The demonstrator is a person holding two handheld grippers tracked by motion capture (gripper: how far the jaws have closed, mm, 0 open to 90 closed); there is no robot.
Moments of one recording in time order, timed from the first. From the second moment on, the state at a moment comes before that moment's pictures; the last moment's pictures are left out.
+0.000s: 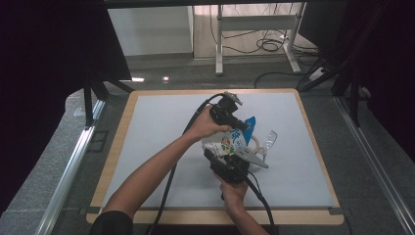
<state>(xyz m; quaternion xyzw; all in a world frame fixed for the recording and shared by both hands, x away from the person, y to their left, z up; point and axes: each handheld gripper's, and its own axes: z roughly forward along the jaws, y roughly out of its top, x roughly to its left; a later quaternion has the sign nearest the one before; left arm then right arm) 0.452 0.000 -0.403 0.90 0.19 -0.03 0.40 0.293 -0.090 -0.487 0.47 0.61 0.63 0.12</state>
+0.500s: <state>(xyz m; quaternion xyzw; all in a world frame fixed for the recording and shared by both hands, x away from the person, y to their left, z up) 0.451 -0.001 -0.404 0.90 0.19 -0.03 0.39 0.294 -0.091 -0.486 0.47 0.61 0.63 0.12</state>
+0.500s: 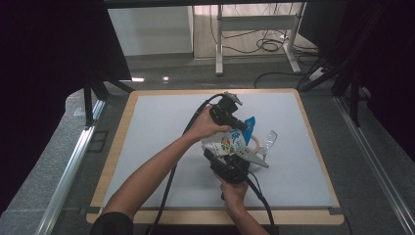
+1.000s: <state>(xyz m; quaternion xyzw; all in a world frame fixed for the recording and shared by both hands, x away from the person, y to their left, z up) 0.452 -0.001 -0.403 0.90 0.19 -0.03 0.39 0.293 -0.087 -0.483 0.47 0.61 0.63 0.13</state>
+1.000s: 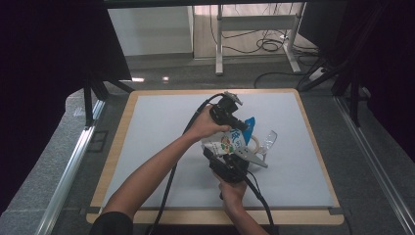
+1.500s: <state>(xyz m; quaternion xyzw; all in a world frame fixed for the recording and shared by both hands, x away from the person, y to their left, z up) 0.452 -0.002 -0.401 0.90 0.19 -0.03 0.39 0.293 -0.086 -0.482 0.47 0.60 0.63 0.12</state>
